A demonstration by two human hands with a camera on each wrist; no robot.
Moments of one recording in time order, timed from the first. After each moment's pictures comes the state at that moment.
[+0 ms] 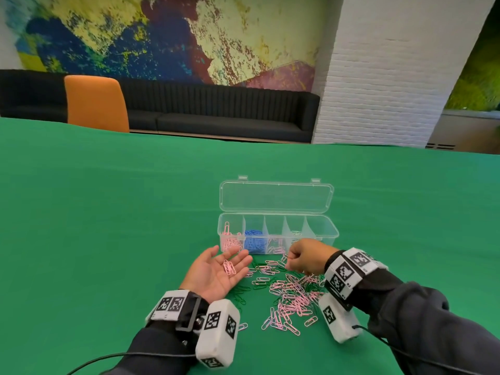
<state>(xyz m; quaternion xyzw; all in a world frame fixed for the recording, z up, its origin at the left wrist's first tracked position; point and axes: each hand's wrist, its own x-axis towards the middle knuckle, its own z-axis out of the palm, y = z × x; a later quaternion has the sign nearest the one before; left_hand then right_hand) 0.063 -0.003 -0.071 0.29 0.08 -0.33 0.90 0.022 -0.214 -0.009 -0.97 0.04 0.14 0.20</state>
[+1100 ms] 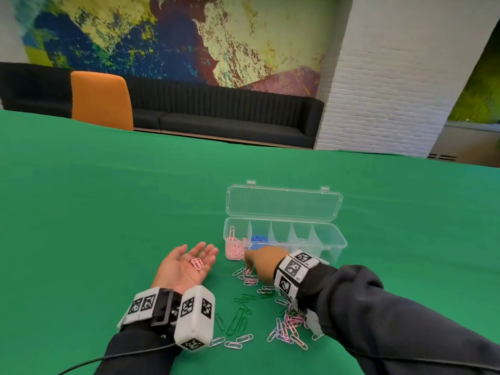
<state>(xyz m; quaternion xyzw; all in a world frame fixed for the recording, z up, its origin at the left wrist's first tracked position) 0.090 0.049 -0.071 0.25 0.12 -0.21 0.94 0.062 -0.134 -0.023 -0.98 -0.09 0.16 -0.01</state>
